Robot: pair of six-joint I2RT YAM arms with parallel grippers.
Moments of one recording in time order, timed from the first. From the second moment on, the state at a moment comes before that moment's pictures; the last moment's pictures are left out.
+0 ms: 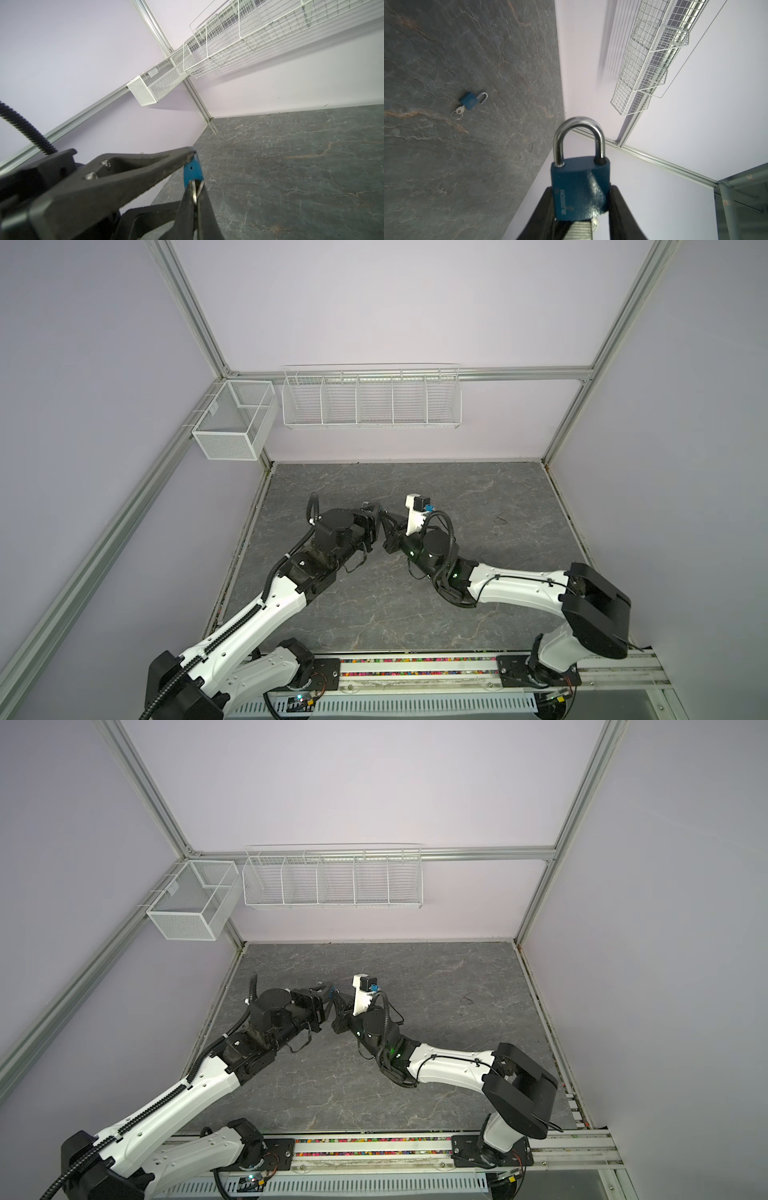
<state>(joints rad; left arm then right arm) -0.70 1.04 0.85 -0.12 -0.10 -1.82 1.05 1.60 0.92 0.71 0.29 0.59</state>
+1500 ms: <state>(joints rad) -0.69 1.04 0.93 -0.25 -0.03 -1.62 0.92 1.41 1.06 0.11 -0.07 0.58</state>
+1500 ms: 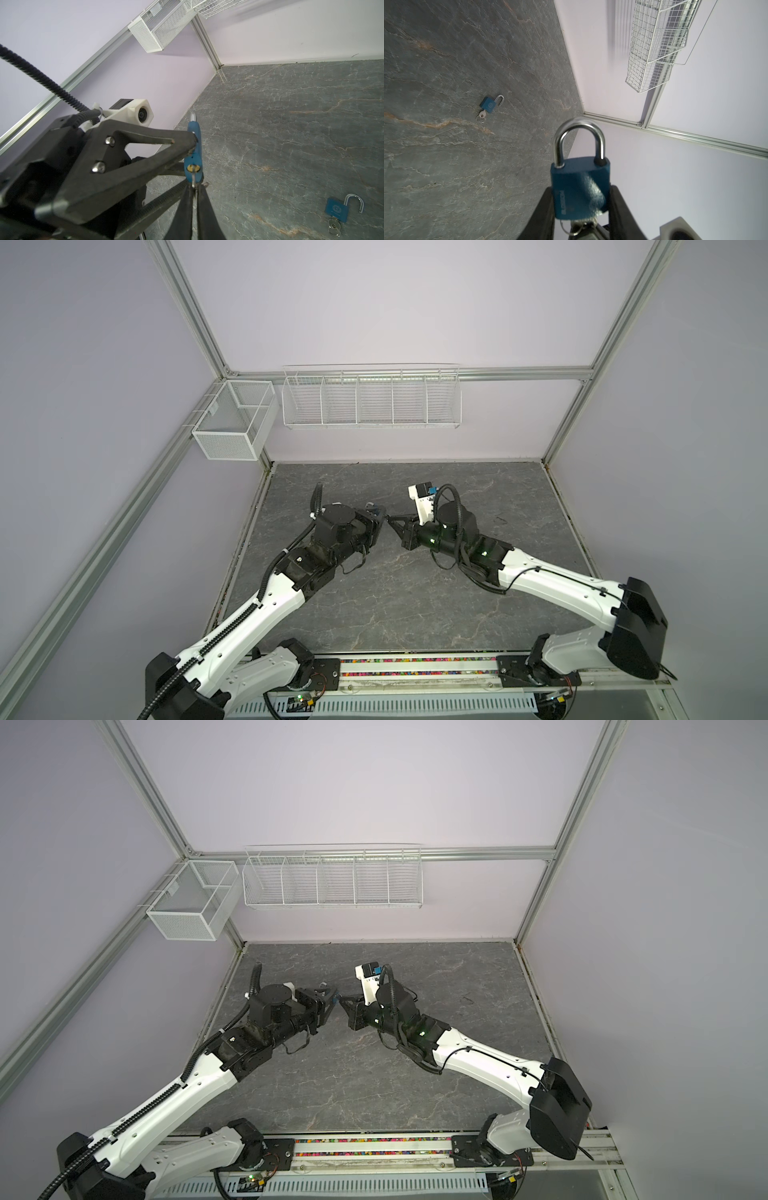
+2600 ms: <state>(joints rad) -0.71 1.10 1.00 -0.33 -0.09 -1.52 0.92 1.40 1.12 -0.03 -0.07 0.61</state>
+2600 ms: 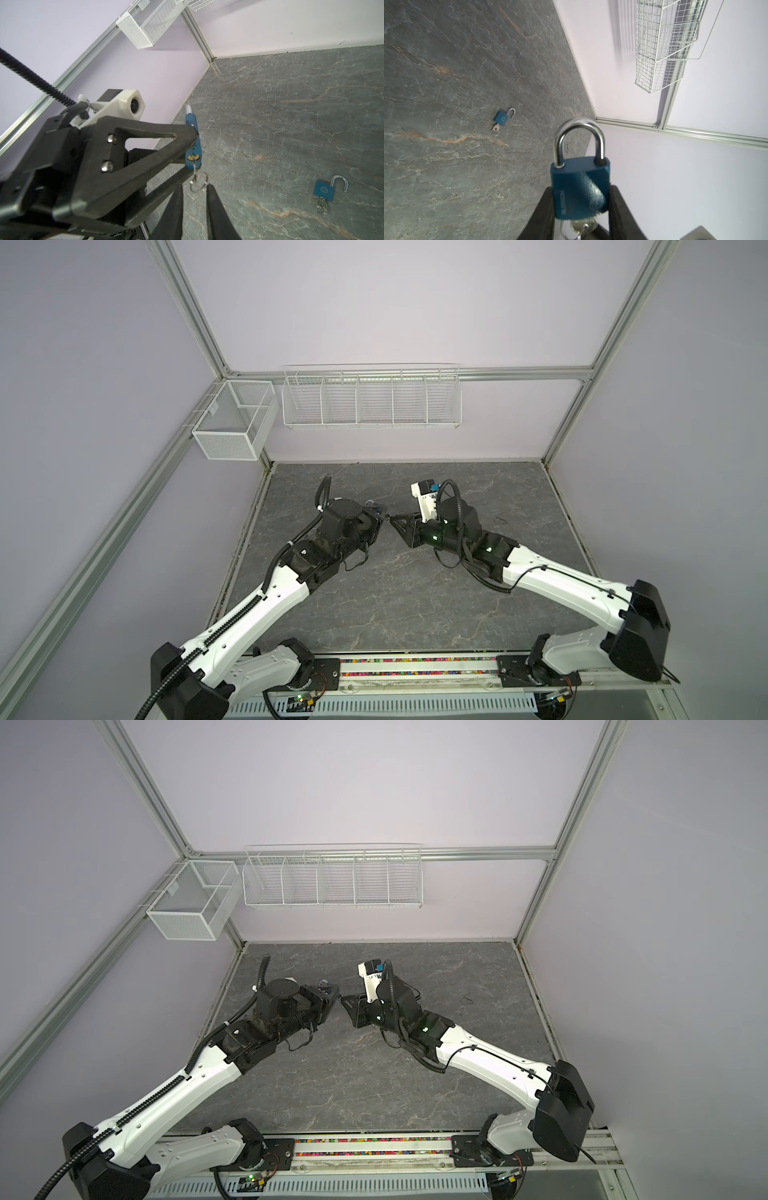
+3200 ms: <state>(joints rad) -0.71 1.10 1.00 -0.33 -0.10 -1.51 0.91 1.50 1.22 -0.07 -0.07 0.67</state>
